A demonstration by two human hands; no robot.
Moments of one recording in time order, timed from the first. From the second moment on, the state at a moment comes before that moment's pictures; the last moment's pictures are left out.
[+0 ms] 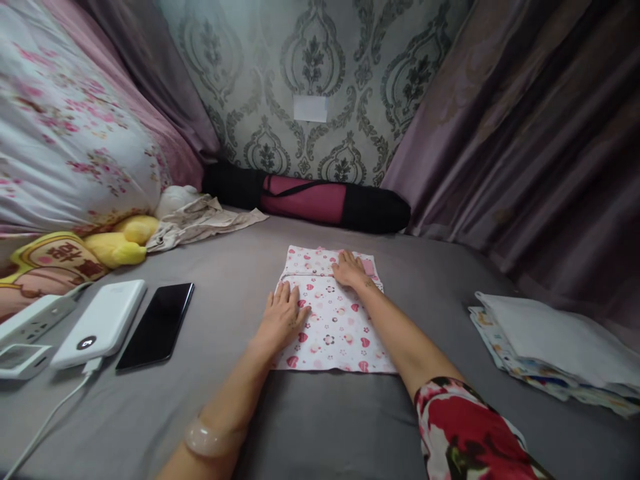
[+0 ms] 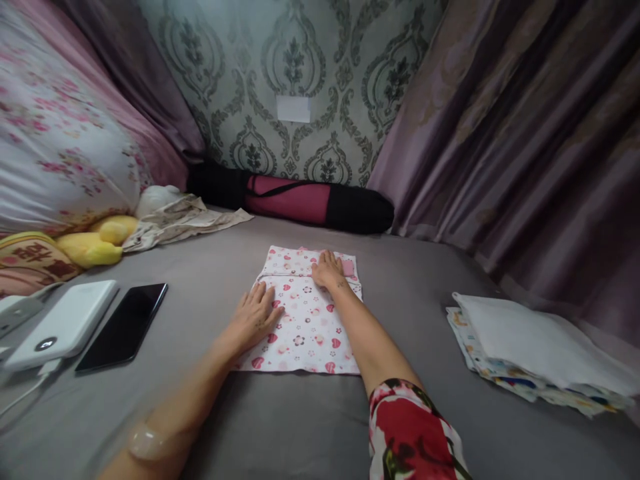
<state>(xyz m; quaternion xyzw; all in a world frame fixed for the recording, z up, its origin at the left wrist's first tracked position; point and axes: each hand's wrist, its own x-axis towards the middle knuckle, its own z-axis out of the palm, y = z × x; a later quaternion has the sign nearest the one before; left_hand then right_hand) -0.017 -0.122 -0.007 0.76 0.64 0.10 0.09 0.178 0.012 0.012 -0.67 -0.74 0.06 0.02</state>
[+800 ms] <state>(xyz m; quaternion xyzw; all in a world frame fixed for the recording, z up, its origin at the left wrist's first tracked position) -0.017 -0.117 -0.008 0.75 0.64 0.10 0.11 0.069 0.015 0.009 -0.56 -0.82 0.08 0.09</state>
